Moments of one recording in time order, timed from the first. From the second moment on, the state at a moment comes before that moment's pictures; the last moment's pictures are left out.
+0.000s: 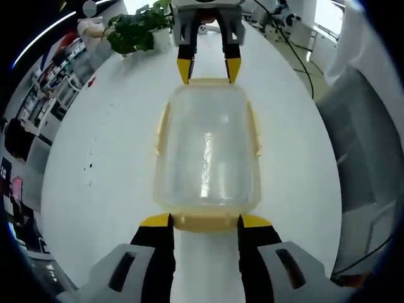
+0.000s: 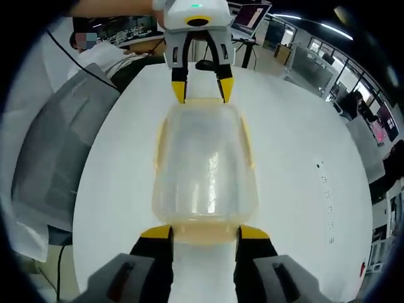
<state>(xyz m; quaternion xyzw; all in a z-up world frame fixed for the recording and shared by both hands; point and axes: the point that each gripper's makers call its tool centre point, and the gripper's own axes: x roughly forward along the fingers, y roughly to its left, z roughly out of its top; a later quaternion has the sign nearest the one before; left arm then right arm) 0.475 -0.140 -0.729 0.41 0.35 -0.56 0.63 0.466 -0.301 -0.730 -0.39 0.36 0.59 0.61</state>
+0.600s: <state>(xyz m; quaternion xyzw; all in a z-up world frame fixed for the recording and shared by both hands) 0.478 -0.151 -0.738 0.40 0.37 -0.56 0.62 0.470 -0.312 -0.744 -0.39 0.37 0.59 0.60</state>
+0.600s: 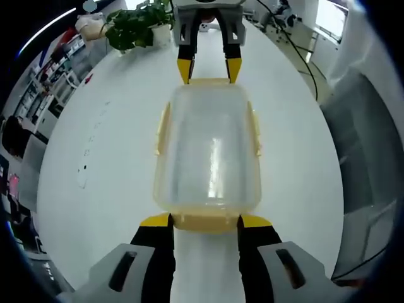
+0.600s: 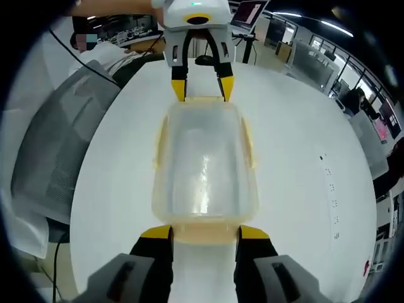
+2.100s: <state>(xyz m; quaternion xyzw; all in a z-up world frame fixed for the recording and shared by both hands) 0.495 -0.146 -0.703 0.10 0.41 -0.40 0.81 0.485 -0.319 -0.714 -0.14 0.42 0.43 0.79</state>
